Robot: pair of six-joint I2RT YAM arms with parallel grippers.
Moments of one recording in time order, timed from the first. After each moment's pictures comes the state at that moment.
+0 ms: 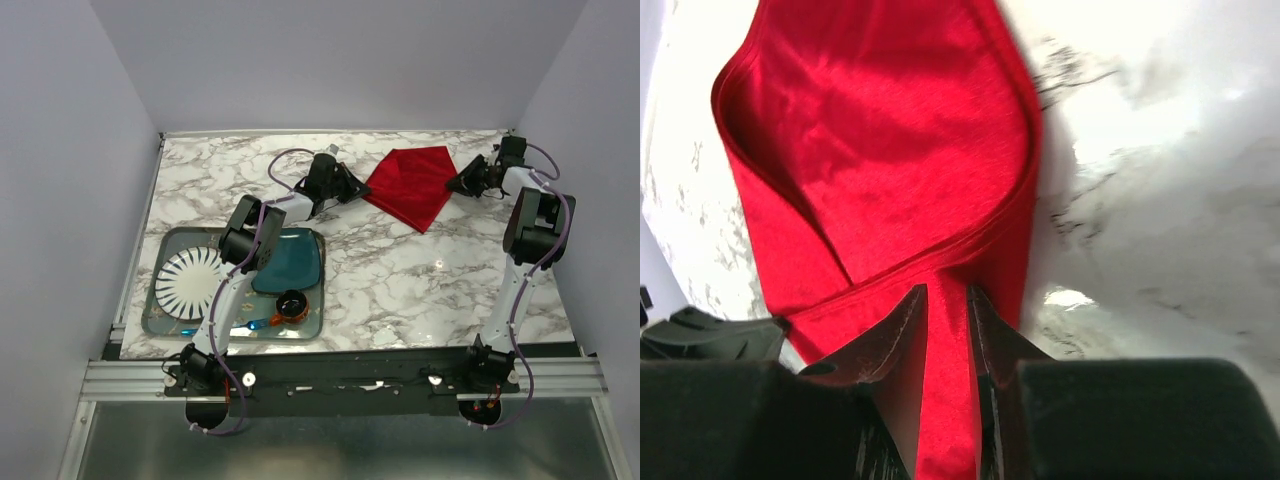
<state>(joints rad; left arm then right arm) -0.50 2.49 1.76 0.36 0.37 -1.06 -0.24 2.26 1.69 -0.34 -0.54 0.54</state>
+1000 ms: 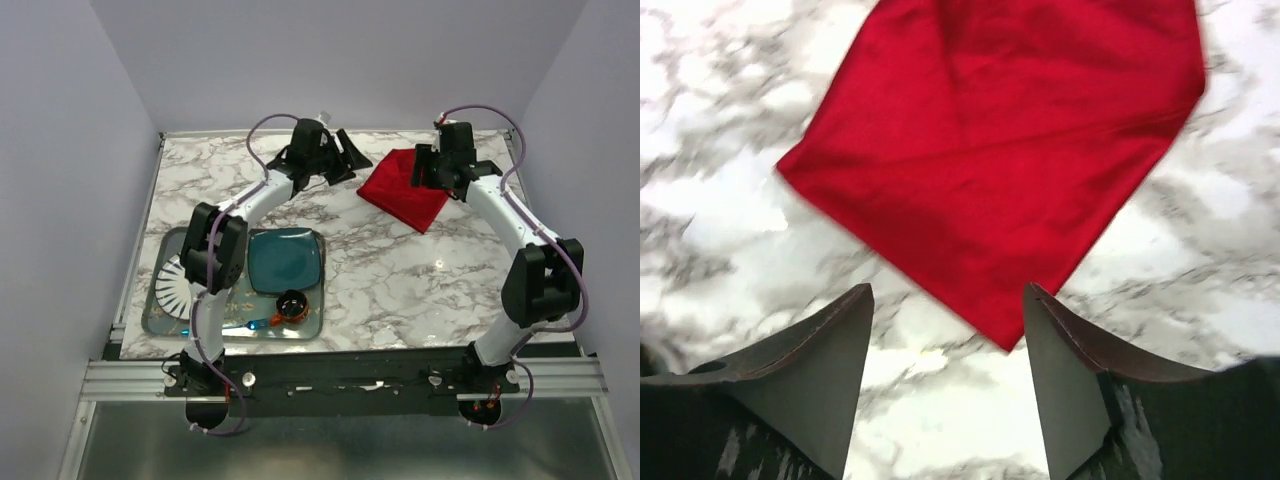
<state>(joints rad) -0.49 2.16 1.72 -0.01 0.40 -0.95 0.15 1.72 1.46 -0.46 0.06 0.20</state>
